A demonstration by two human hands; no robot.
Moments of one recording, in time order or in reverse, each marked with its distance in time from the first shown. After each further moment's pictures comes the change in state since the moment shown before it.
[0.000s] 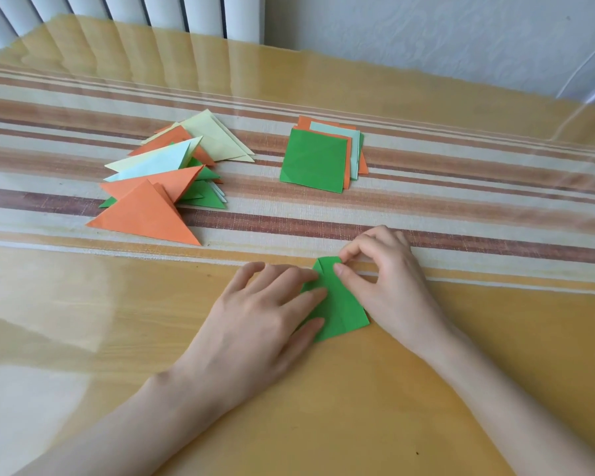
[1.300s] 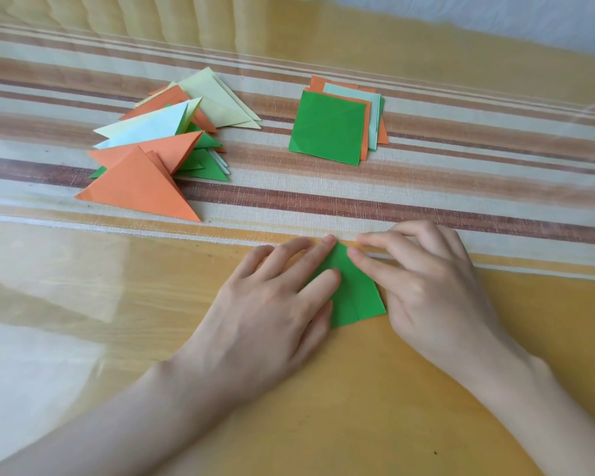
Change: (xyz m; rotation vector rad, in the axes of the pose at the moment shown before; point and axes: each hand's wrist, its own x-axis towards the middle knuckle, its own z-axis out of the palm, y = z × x) left_hand 0.003 0.006 0.001 0.037 -0.120 -0.048; right_hand -0.018 0.005 -0.014 -0.480 -0.029 -0.393
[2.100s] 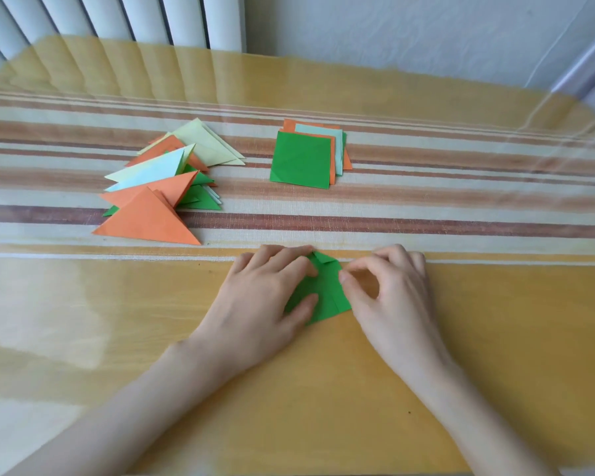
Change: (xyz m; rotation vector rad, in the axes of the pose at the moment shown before) left_hand 0.009 -0.010 -0.002 -0.179 0.013 -0.038; right_hand -0.008 -0.041 -0.004 0.277 0.088 0.686
